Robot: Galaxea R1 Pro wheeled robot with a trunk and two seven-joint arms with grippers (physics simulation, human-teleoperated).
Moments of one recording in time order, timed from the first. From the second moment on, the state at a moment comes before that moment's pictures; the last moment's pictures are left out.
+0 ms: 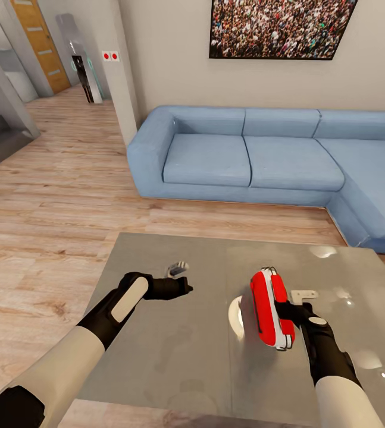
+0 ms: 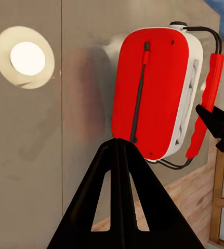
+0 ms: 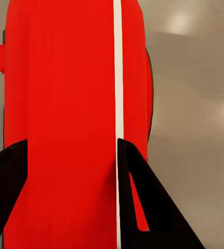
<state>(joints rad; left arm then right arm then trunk) -0.83 0.00 -0.47 -0.87 0.97 0.79 -0.05 -0.61 0.04 -0.53 -0.87 0.53 0.23 0.25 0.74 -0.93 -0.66</state>
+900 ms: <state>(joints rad) -0.83 0.00 -0.47 -0.87 0.97 0.78 -0.04 -0.61 0.04 -0.46 -1.02 0.64 0.58 0.24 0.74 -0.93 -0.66</state>
